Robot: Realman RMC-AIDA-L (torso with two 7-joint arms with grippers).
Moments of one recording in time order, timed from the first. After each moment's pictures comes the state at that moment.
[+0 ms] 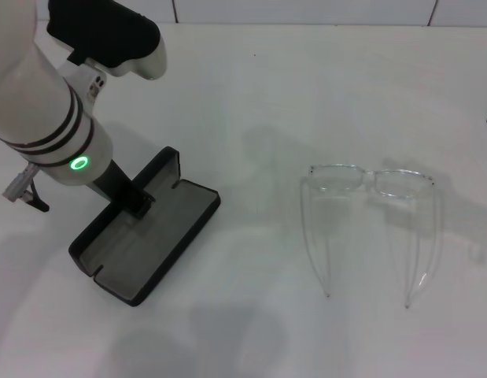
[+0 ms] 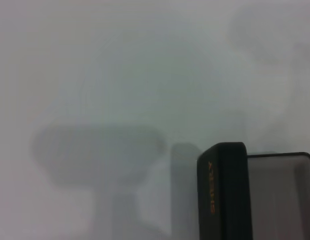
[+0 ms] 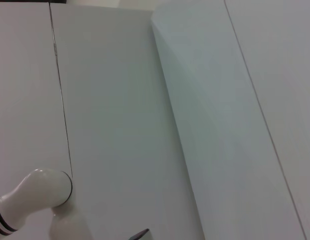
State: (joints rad) left arm -0.55 -2.09 1.64 1.54 2.84 1.66 -3.01; right arm 0.54 1.80 -2.00 0.01 -0.20 -1.96 0.90
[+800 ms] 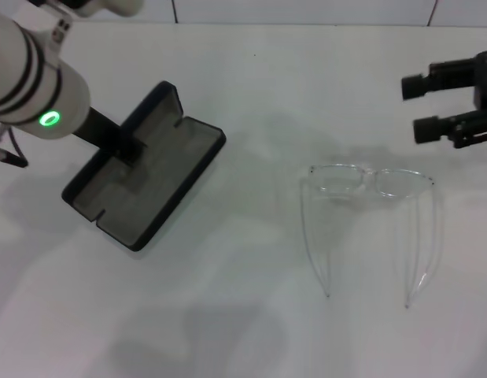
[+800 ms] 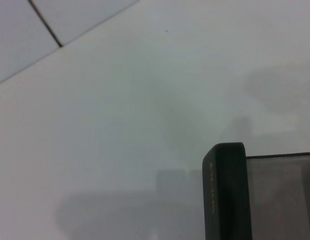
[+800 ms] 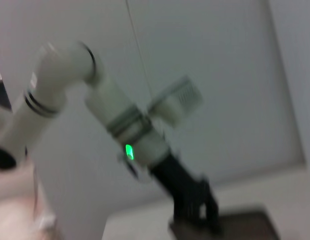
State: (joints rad) left arm -0.50 -2.06 1.60 1.77 2.84 1.66 -2.98; right arm 0.97 1.63 -2.05 0.01 -0.68 -1.82 1.23
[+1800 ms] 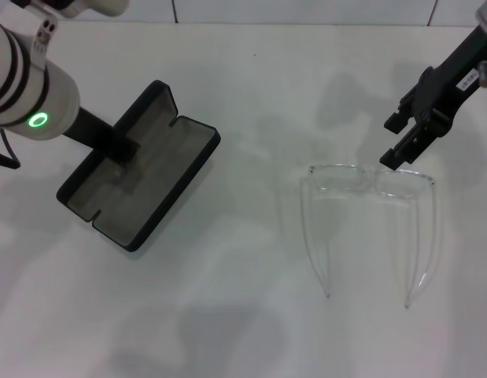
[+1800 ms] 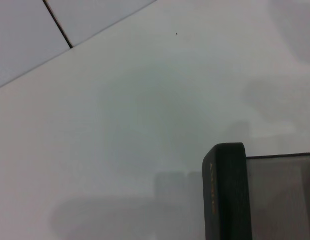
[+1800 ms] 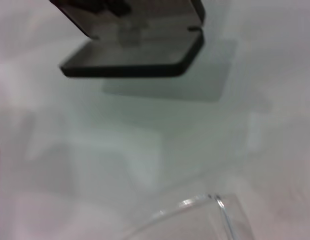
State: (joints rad) left arm -0.48 -2.08 1.55 1.77 2.84 1.64 -2.92; right arm 1.29 1.68 -2.08 -0.26 -1.42 -1.41 1.88
